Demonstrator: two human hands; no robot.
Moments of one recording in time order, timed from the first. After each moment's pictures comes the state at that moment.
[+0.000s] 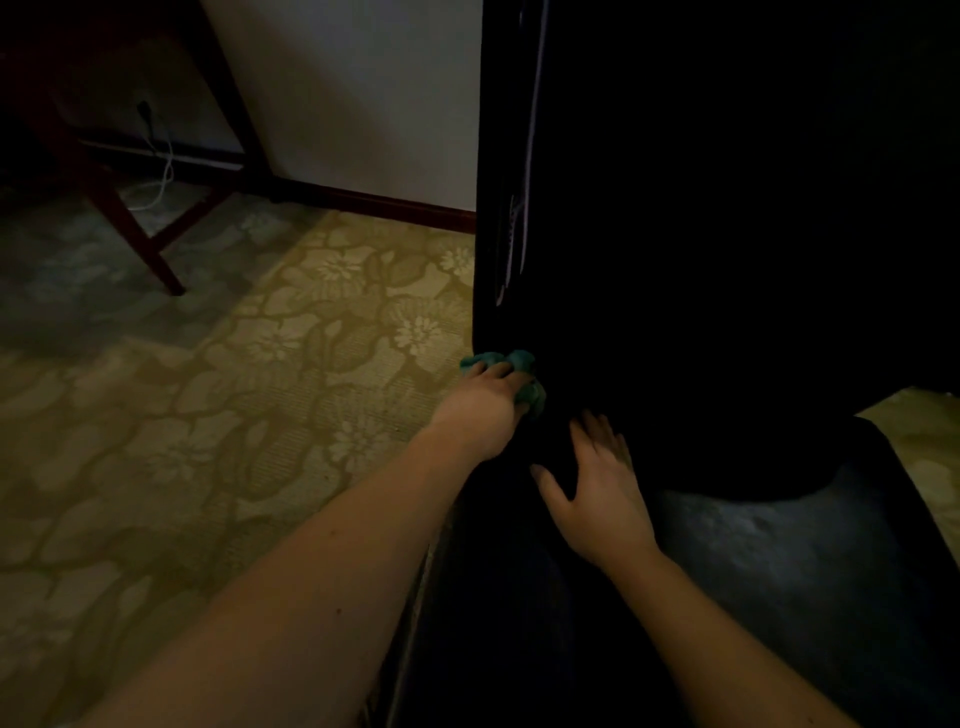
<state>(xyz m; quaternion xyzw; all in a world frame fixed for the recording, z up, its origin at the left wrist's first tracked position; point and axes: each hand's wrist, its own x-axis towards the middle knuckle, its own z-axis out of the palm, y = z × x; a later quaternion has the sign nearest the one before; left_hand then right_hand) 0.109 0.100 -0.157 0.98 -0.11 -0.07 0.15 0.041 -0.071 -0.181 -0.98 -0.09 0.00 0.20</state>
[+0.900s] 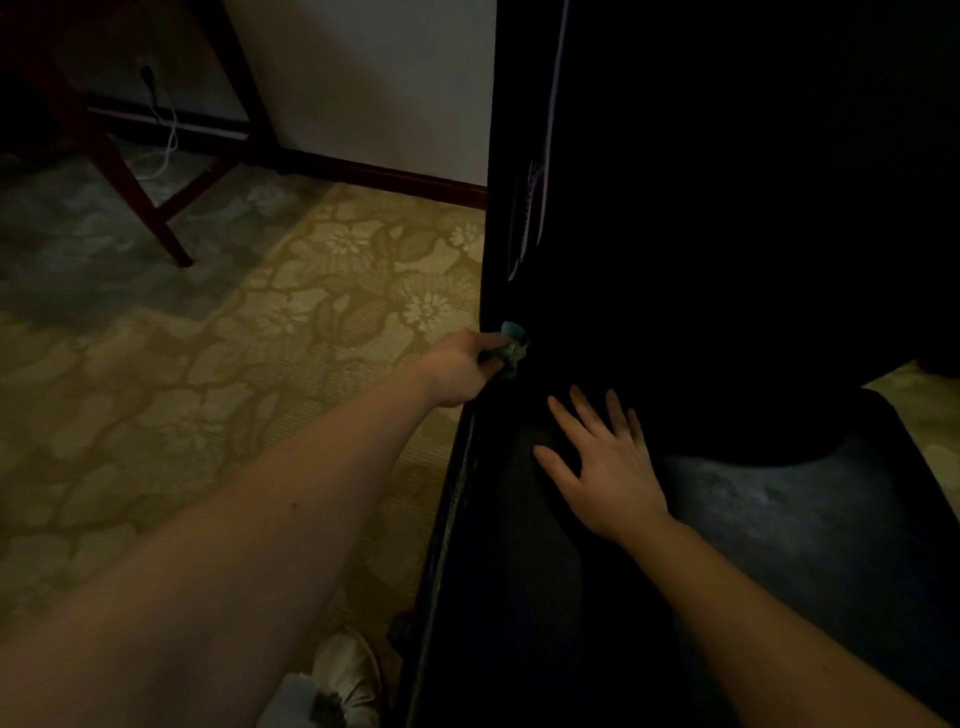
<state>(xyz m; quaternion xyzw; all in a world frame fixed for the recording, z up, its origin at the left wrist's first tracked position) 0.111 0.147 -0.143 0.91 0.00 -0.17 0.39 0.039 -0.069 -0.182 -0.98 -0.15 0.06 0.10</state>
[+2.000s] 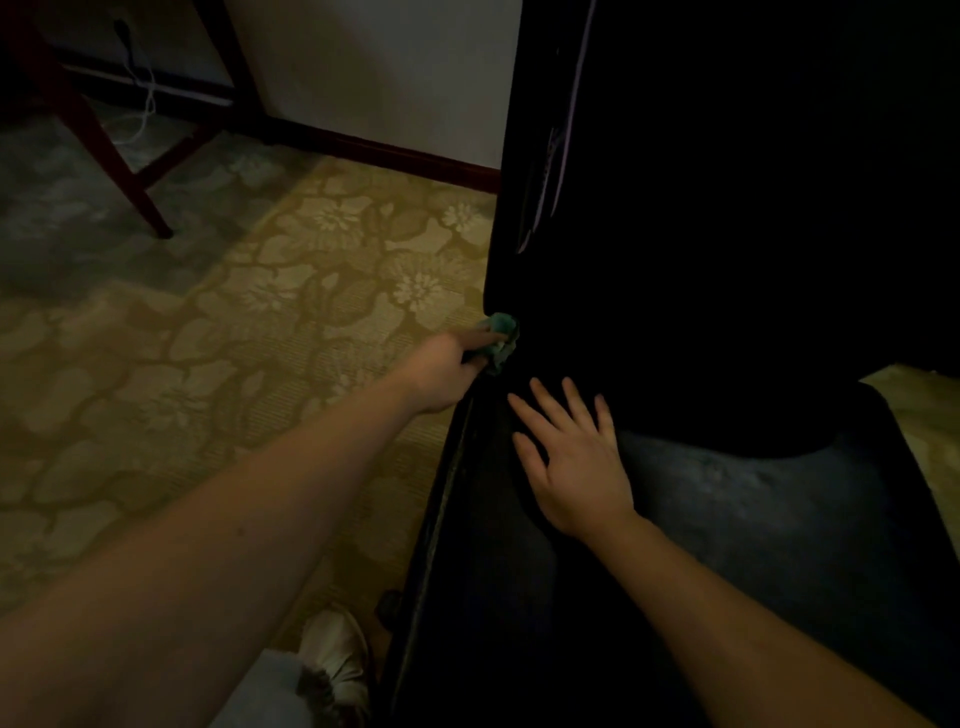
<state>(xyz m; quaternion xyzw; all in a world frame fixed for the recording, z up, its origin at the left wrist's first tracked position) 0.089 0.160 -0.168 0.90 -0.05 -0.13 0.42 0.018 -0.045 -0.188 -0.97 -0.20 0.00 0.12</state>
